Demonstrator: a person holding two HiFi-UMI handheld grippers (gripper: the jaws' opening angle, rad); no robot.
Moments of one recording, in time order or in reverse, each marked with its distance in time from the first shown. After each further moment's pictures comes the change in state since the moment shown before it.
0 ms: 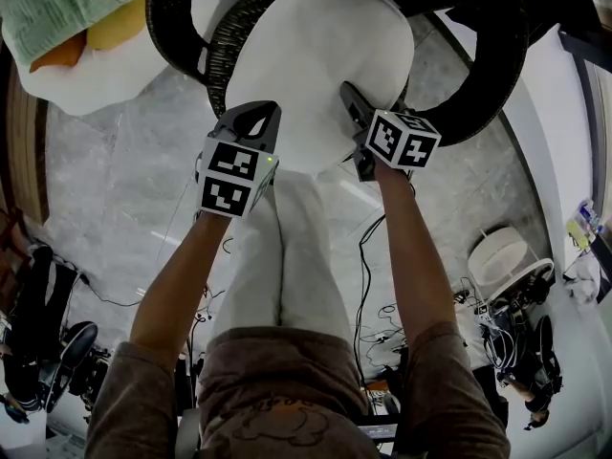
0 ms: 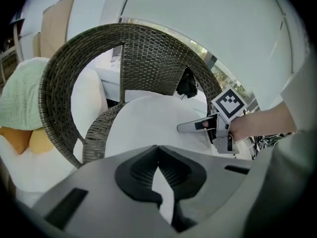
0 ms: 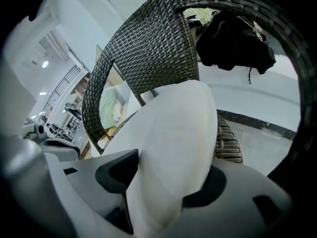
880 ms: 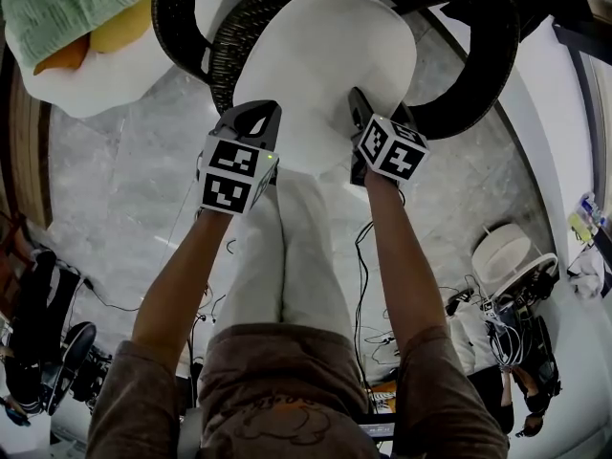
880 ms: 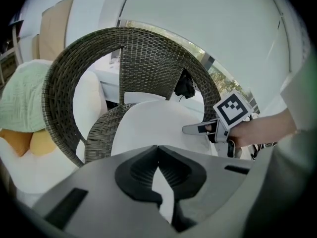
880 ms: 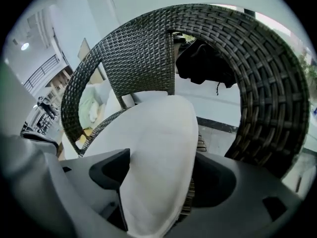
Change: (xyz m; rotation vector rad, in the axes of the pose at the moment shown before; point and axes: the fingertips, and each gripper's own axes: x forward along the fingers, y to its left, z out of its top) left arm -0.010 -0.004 0.002 0.014 -0.012 -0.009; right arm -0.034 -0.026 -0.011 0.023 -0.063 -0.318
